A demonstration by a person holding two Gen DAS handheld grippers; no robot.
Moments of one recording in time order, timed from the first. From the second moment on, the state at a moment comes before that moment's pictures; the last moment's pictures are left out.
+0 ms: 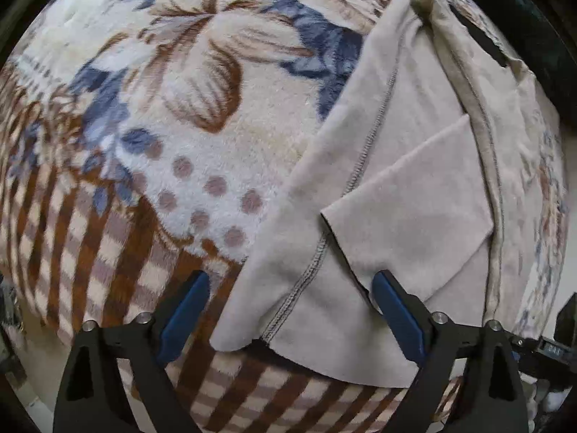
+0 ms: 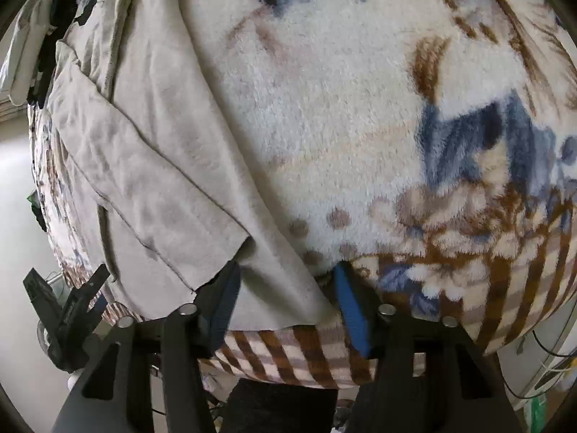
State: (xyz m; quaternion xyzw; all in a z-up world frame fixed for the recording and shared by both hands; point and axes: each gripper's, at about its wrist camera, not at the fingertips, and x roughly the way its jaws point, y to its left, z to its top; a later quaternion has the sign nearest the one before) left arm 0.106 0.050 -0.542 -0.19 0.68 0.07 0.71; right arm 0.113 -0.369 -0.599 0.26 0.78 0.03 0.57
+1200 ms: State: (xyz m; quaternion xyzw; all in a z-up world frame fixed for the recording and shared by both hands) left arm 0.140 0.140 -0.450 -0.30 0.62 -0.10 0.72; right arm 0.100 -0.364 -0.497 0.35 0.67 -0.02 0.65
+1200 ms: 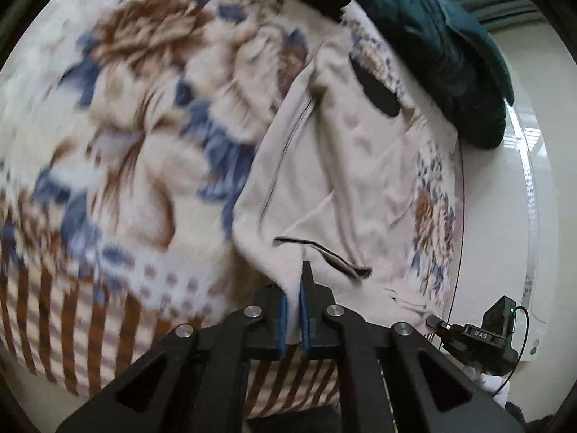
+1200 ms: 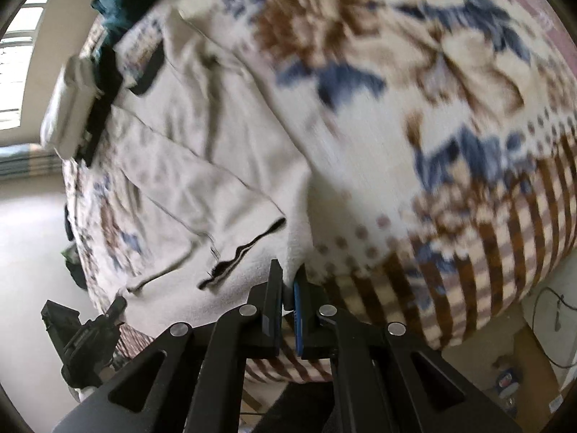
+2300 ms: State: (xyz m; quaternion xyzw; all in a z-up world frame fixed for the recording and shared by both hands) left arm 0.281 0.123 -0.504 -0.26 0.61 -0.03 0.75; right arm 0.294 -0.375 -0.539 0.25 0.65 0.02 0.72
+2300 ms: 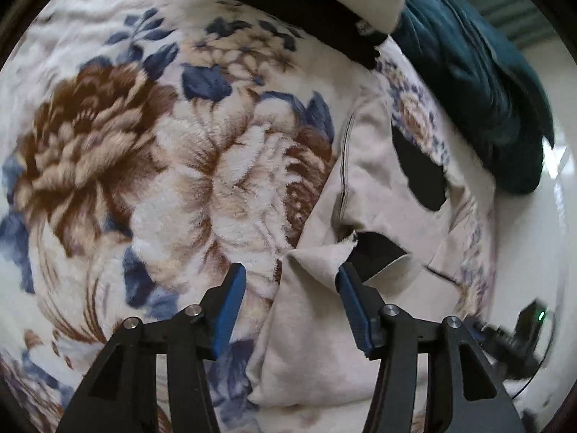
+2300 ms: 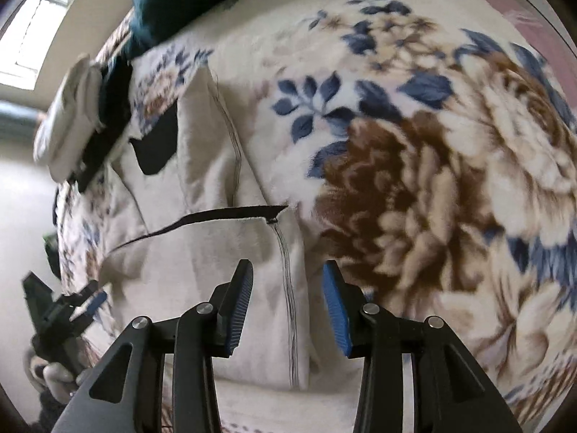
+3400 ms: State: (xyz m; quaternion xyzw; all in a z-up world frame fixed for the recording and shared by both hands) left arm 0.480 0.049 -0.524 -0.11 0.63 -0.08 0.76; right arm 0.485 -0.329 -0.515 0.22 0.63 0.04 0.75
